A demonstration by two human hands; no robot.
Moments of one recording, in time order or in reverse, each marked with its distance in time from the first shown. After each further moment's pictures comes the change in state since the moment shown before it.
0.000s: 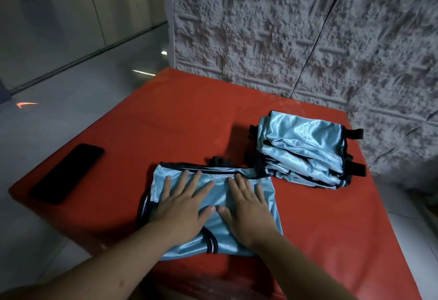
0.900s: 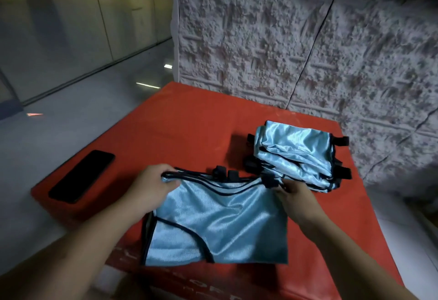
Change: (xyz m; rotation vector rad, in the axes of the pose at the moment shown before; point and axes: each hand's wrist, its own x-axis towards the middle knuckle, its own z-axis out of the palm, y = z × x) left_hand -0.030 -0.045 -0.086 -0.866 0.277 -0.224; right_hand -0.027 0.051 -0.091 0.827 0.174 0.393
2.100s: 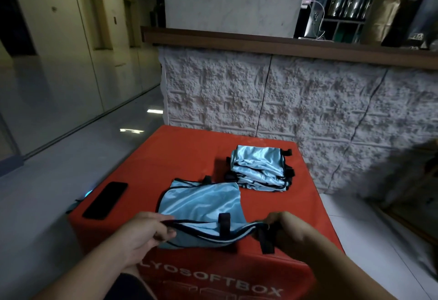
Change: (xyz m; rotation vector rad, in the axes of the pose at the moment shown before) left_hand -0.155 0.041 -0.052 -0.608 -0.221 -0.451; right_hand -0.180 -0.057 -0.037 0.700 -0.212 0.382
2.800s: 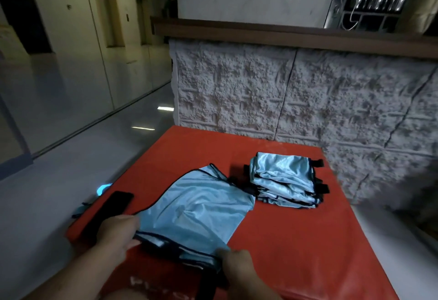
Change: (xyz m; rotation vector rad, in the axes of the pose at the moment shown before) left_hand 0.112 0.012 -0.073 -0.082 0.531 0.017; right_hand 0.120 0.086 0.128 -0.419 0.198 0.086
